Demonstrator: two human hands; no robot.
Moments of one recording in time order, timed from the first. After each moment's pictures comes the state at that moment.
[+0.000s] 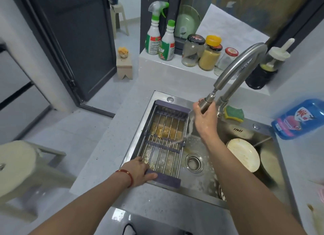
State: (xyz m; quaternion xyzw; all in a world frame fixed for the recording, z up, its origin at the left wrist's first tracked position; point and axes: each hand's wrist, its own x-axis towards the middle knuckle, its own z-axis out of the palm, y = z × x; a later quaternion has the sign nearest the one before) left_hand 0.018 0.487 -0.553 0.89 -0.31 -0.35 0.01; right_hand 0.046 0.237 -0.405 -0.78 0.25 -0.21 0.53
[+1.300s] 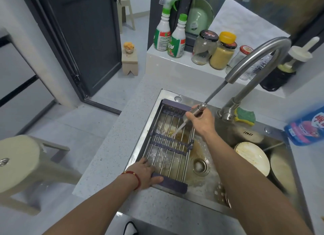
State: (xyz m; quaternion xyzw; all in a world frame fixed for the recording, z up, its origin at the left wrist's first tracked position) left_hand 0.025 0.480 -0.556 0.86 -0.37 -0.35 -0.05; right_hand 0.091 0.230 -0.458 -0.80 0.29 -0.06 0.53
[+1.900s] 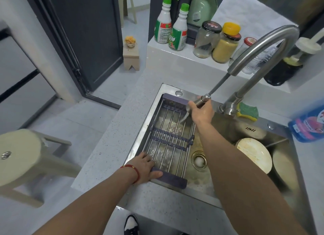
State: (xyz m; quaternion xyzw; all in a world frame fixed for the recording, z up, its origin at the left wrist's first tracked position) left_hand 0.027 0.479 -0.568 0.87 -0.38 -0.31 -0.07; right_hand 0.114 0.238 -0.469 -0.77 0.34 -0.13 0.53
